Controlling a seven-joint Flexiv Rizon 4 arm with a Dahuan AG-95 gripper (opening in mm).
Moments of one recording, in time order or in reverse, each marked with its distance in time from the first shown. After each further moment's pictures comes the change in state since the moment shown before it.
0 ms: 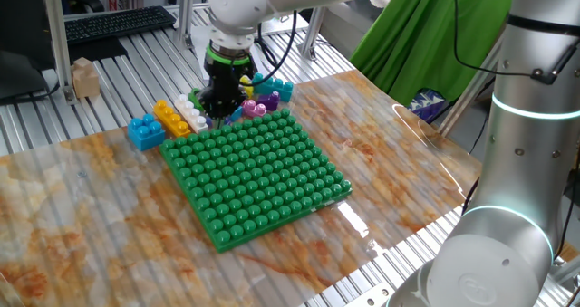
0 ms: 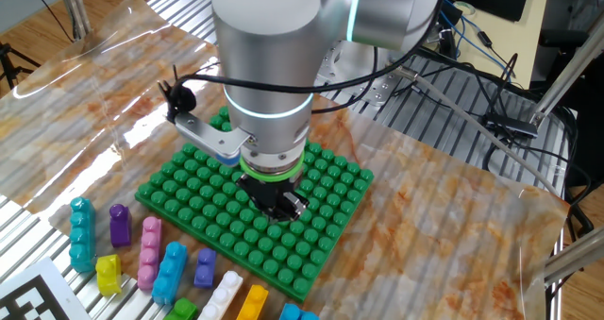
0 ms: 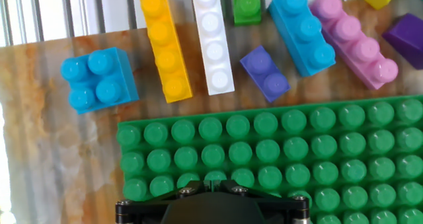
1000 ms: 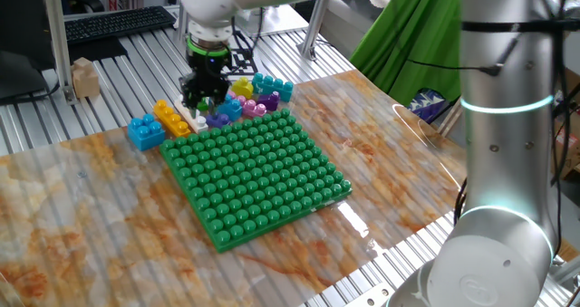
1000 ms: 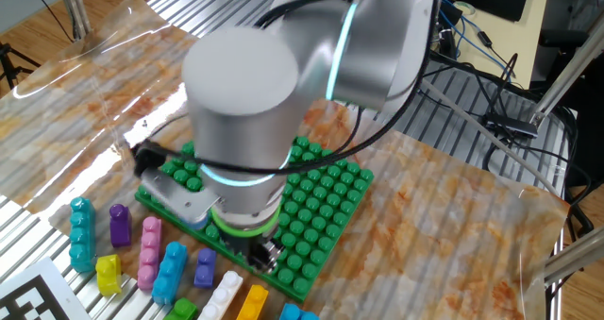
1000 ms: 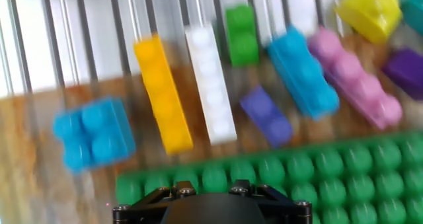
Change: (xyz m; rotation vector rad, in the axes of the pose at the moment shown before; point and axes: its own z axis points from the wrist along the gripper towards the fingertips) arm -0.085 0.004 0.023 0.019 -0.005 0.026
